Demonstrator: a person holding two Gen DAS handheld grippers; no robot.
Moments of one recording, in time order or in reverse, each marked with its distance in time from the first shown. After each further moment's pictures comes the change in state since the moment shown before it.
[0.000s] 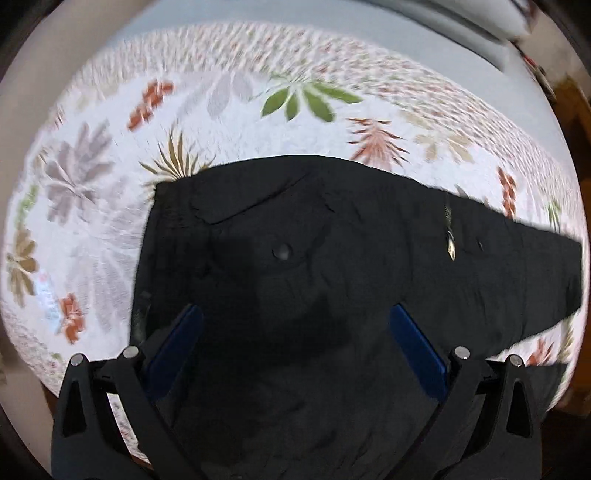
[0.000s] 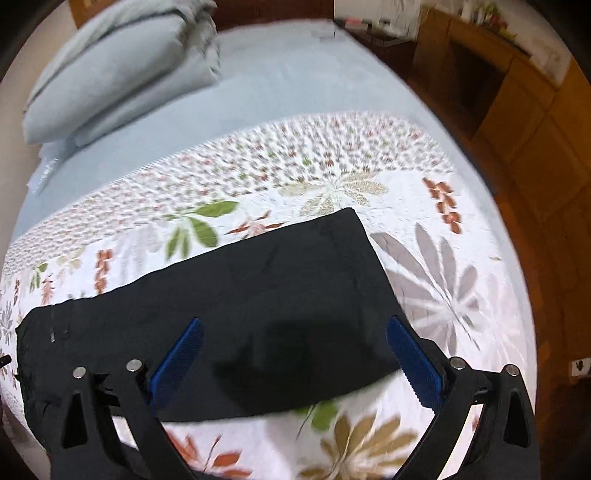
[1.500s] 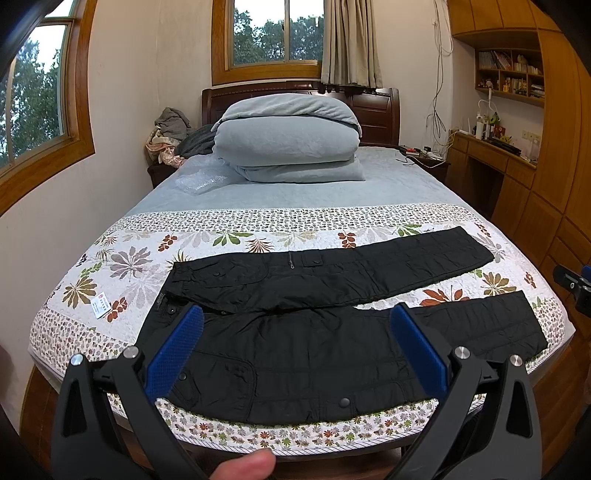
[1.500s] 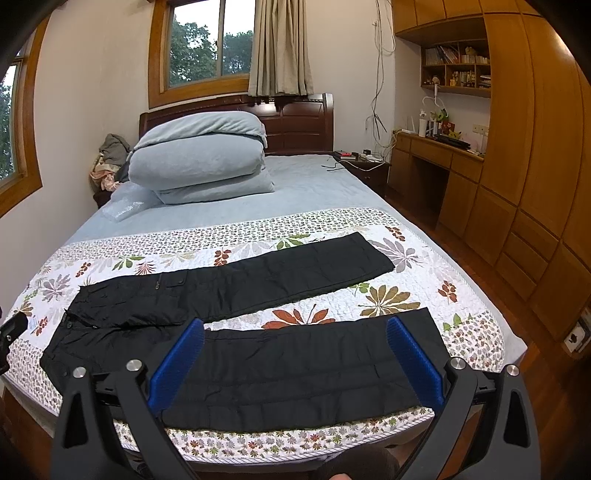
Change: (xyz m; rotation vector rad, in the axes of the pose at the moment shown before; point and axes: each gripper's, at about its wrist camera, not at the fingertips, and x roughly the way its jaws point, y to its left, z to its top) left arm -0.207 -0.132 -0.410 0.273 -0.837 -0.031; right arm -0.292 0.171 -0.439 -0.021 -0.632 -0.054
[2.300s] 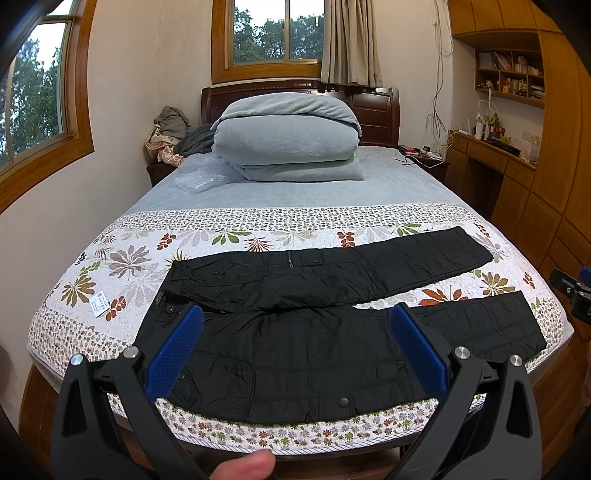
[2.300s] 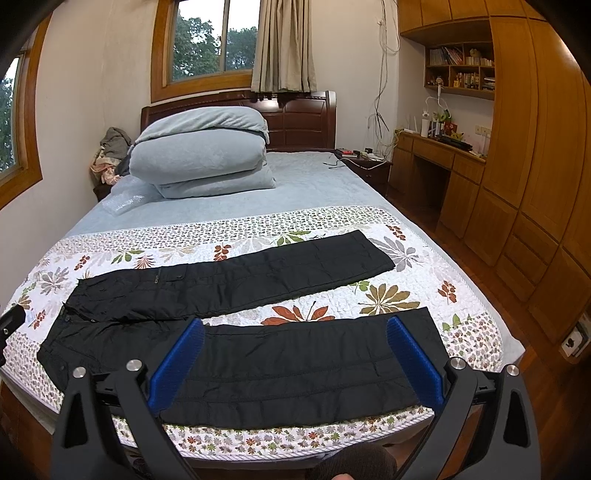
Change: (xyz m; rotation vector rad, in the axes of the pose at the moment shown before) left arm 0.001 0.000 -0.001 -0.002 0.003 -0.003; right arm 0.002 0.008 -0.001 -0.028 0.011 -0.013
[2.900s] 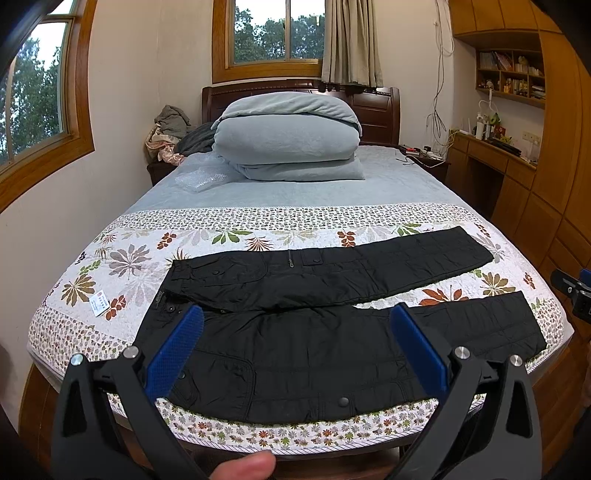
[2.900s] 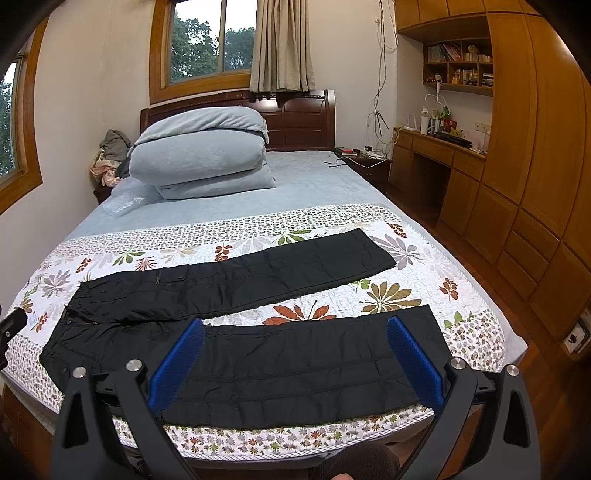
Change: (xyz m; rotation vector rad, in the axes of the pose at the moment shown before) left arm 0.000 0.000 0.000 0.000 0.002 0.000; right arm 0.002 -0.004 -0.001 0.022 0.006 0.012
